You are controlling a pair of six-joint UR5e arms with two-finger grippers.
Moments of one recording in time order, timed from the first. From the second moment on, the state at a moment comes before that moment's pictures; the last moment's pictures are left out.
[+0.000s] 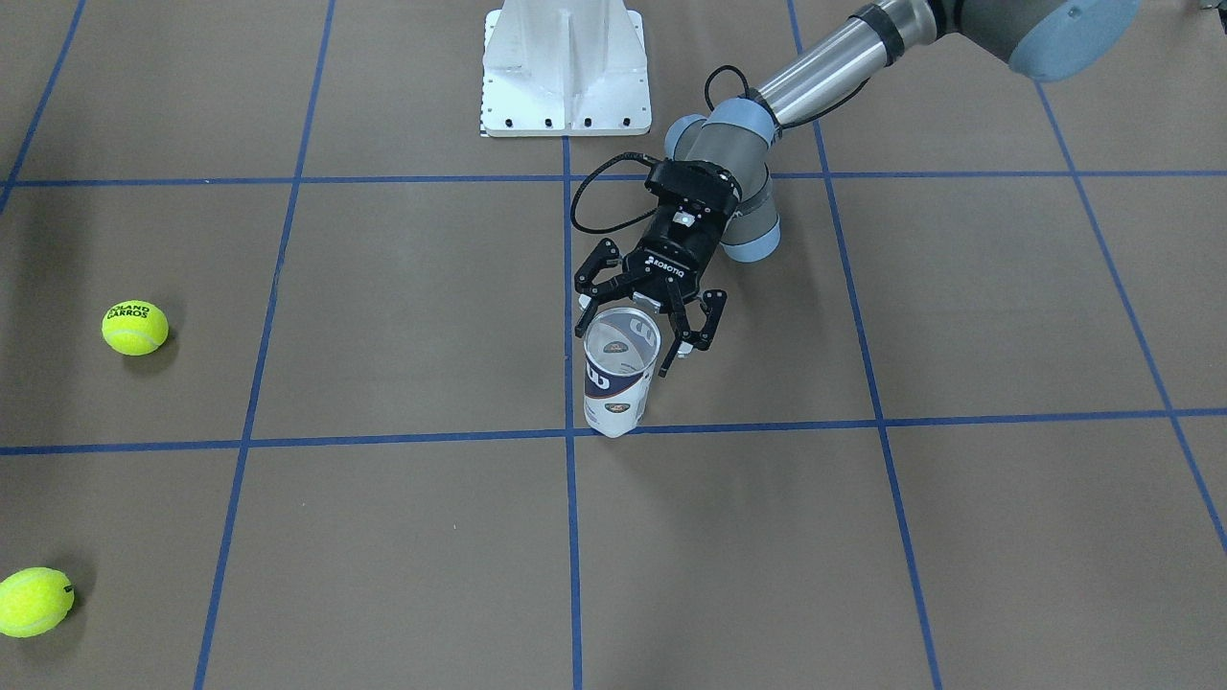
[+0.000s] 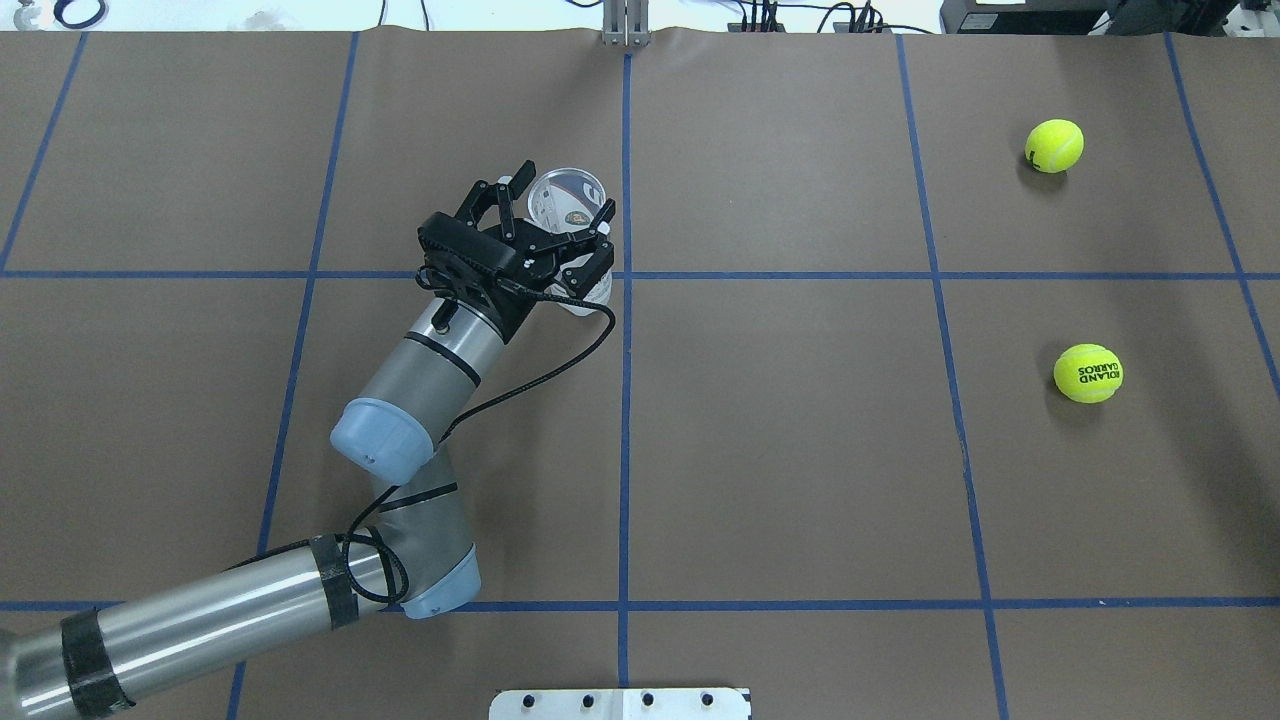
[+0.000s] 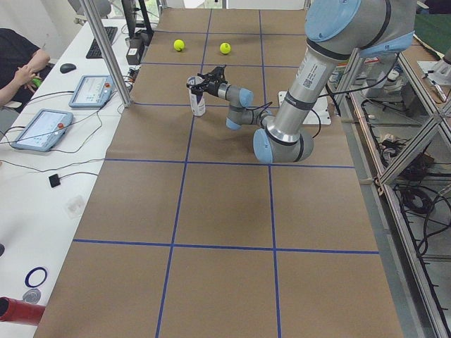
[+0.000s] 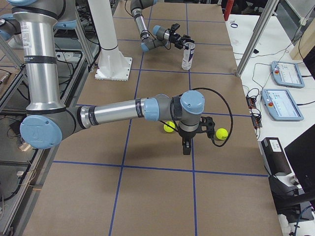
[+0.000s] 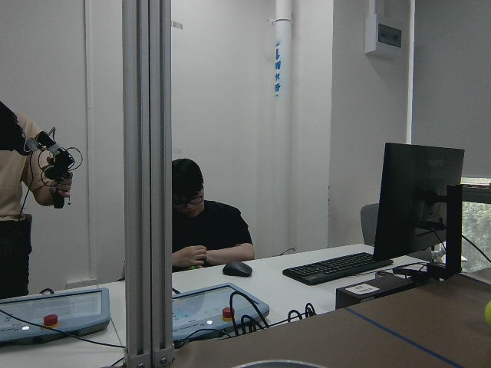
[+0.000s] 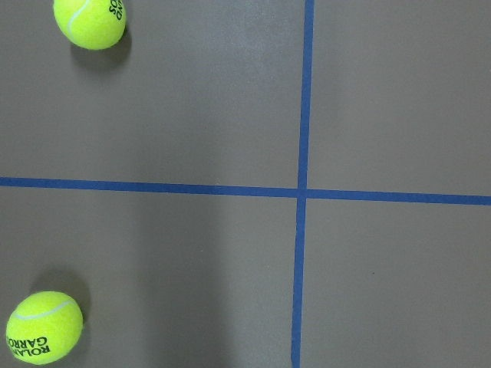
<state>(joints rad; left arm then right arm) -0.42 -2.29 -1.17 -3.28 -0.86 -0.42 1.56 -1.52 1.74 -1.71 2.35 0.03</state>
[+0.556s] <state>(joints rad) -0.46 -2.27 -1.42 -3.09 -0.89 -0.42 1.56 -1.51 1.74 -1.71 2.35 0.03</state>
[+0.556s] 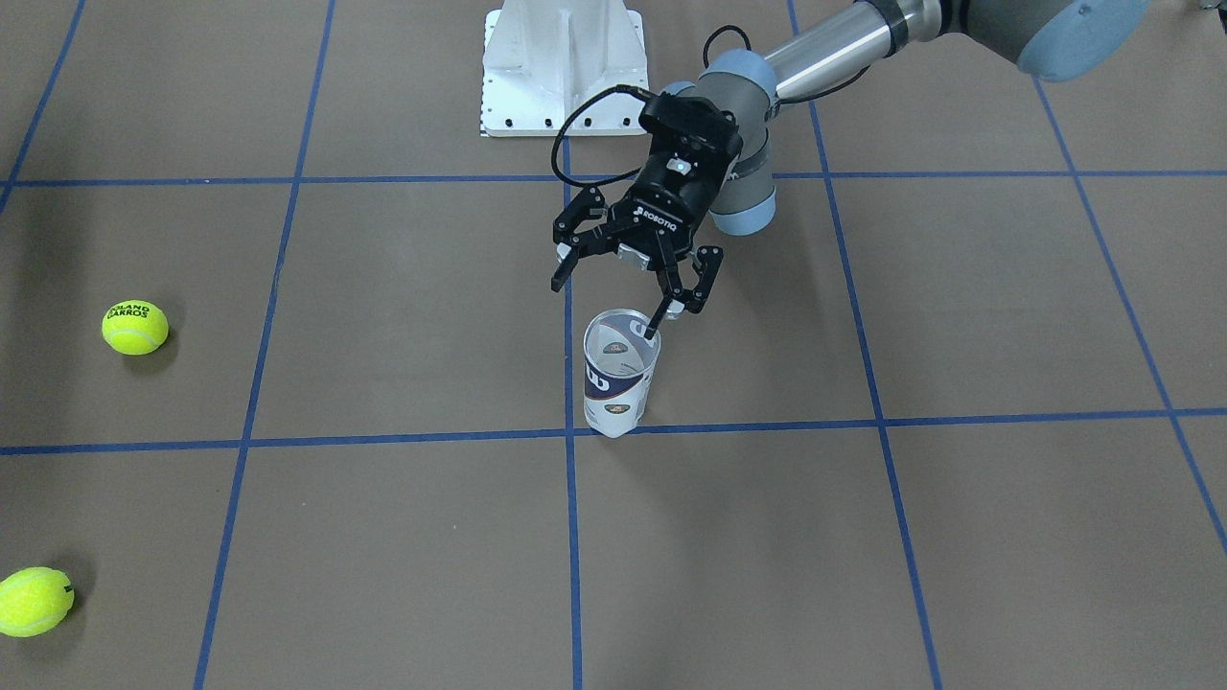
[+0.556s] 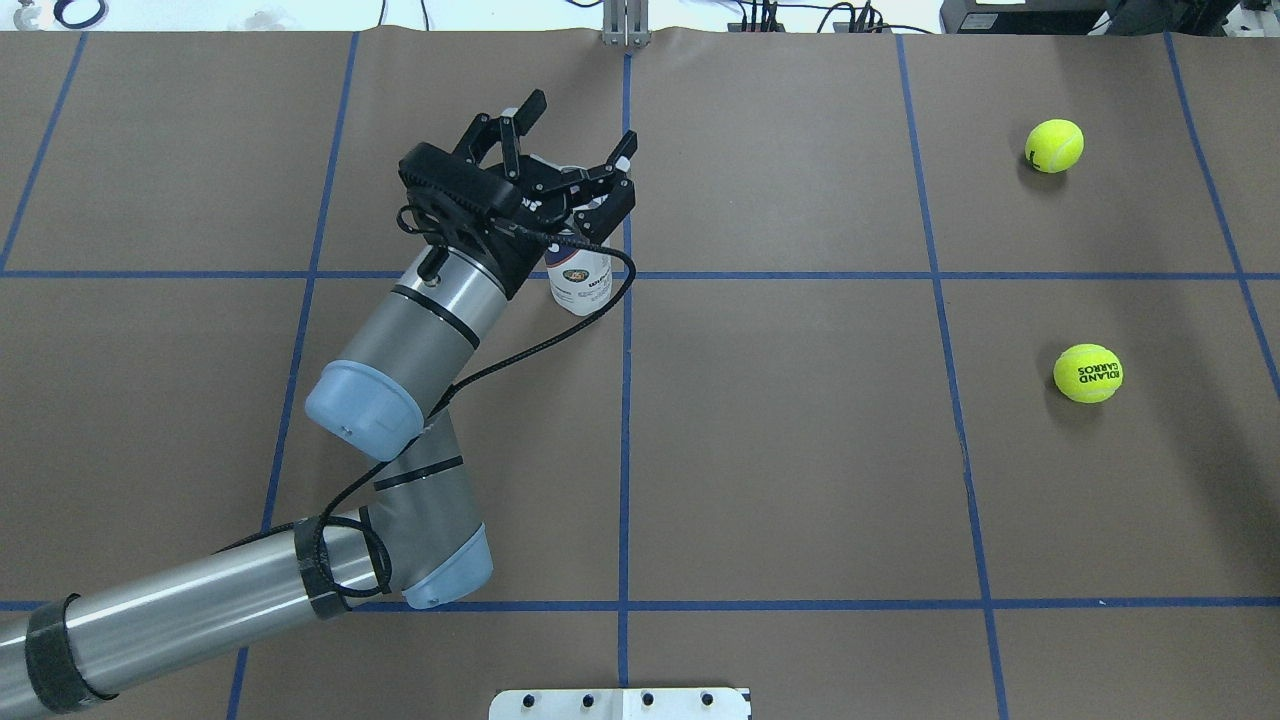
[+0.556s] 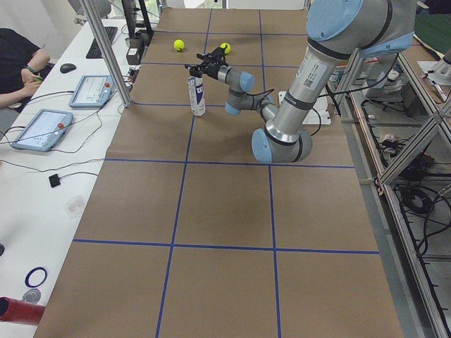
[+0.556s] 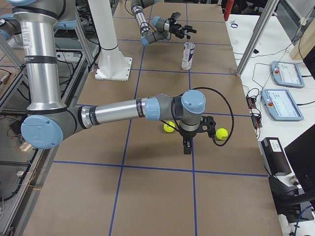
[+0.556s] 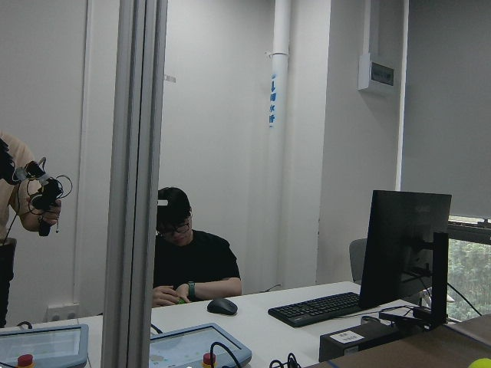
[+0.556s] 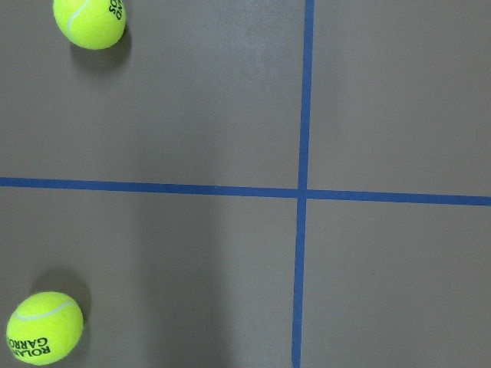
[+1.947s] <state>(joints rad) -0.78 -1.95 -1.95 -2.15 -1.51 -0.82 1.55 -1.51 1.72 -1.71 2.42 0.04</state>
